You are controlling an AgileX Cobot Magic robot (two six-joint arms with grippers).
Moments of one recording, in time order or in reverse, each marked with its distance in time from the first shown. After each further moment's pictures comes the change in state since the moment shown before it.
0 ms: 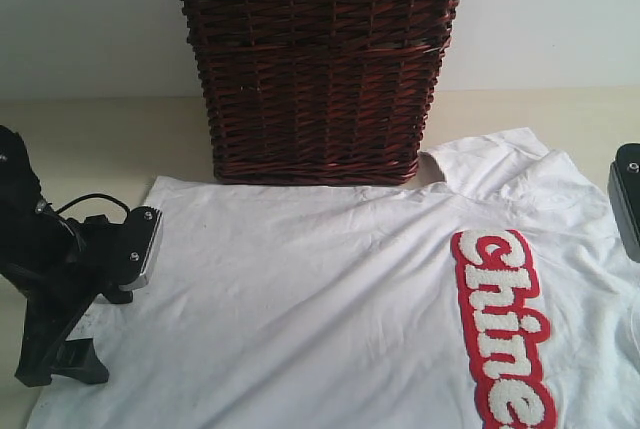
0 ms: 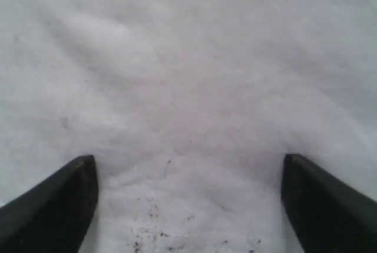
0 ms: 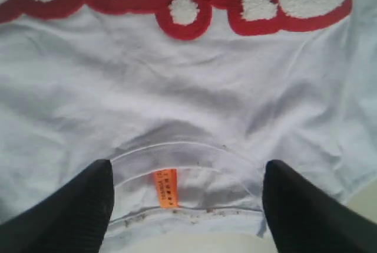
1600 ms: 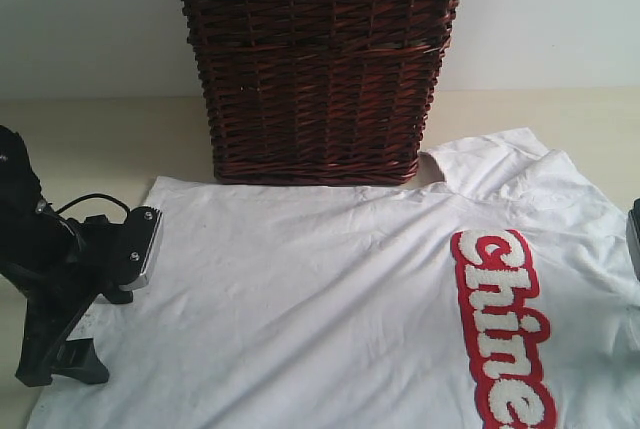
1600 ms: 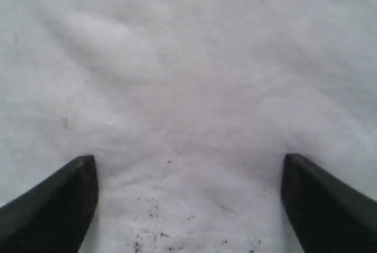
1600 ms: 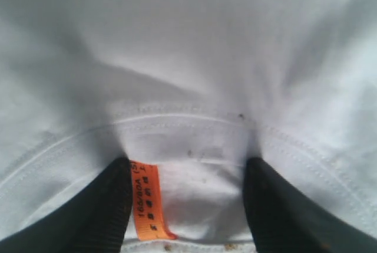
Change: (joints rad) left arm 0.002 0.002 0.000 0.000 0.000 0.002; right arm -0.255 0.444 -0.047 0.091 -0.136 -0.176
